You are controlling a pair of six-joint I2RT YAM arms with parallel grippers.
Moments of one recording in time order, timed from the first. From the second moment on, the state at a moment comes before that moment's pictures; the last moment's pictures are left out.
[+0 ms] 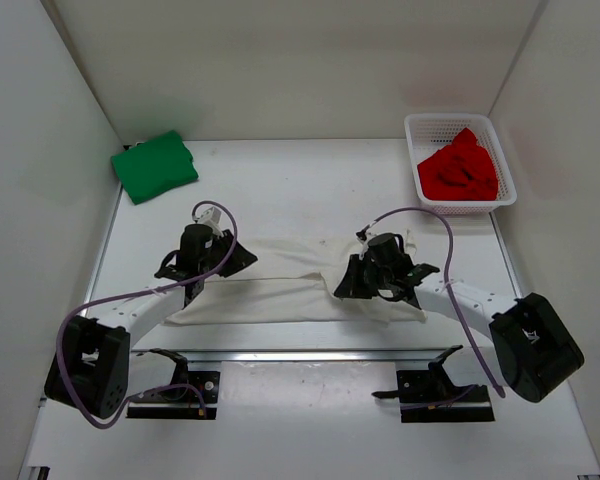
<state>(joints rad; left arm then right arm) -0.32 1.21 0.51 0.10 0.23 -0.72 0.56 1.29 0.57 -0.09 -0.35 0.63</state>
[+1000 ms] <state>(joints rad) -0.21 1.57 0.50 0.45 0.38 -1.02 0.01 1.54 0.62 0.10 -0.22 0.66</state>
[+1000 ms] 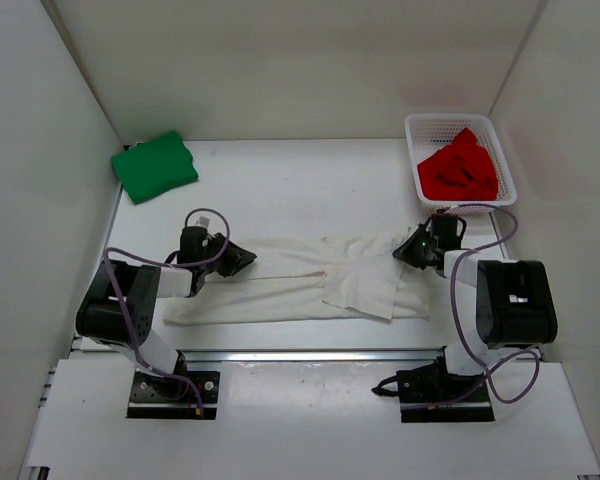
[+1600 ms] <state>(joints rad) -0.24 1.32 0.64 0.31 0.33 -0.93 0.23 1.39 0.64 0.04 -0.15 0.63</state>
